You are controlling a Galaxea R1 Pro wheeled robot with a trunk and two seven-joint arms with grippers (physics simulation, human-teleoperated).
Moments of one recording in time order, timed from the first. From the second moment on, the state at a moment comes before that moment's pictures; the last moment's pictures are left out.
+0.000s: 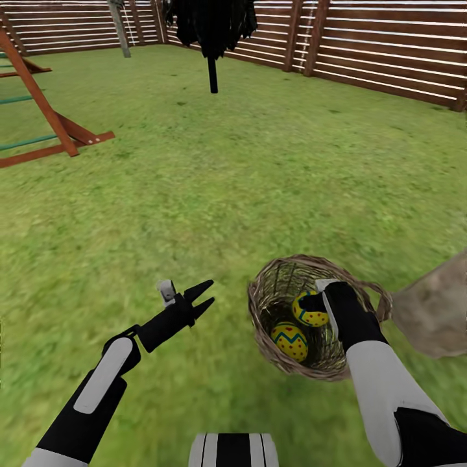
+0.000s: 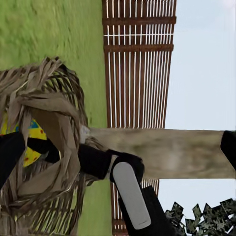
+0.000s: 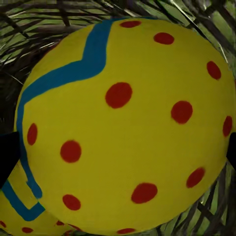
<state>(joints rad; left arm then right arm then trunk) -0.45 0.09 -0.19 -1.38 1.40 0.67 -0.32 -0.90 0.02 -0.17 -0.82 0.32 0.88 0.14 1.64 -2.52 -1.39</state>
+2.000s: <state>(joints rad) -0.45 0.12 -0.17 -1.33 1.49 0.67 -0.31 -0.89 -0.12 -0.42 -0.92 0.32 0.93 0.99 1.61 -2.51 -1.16</state>
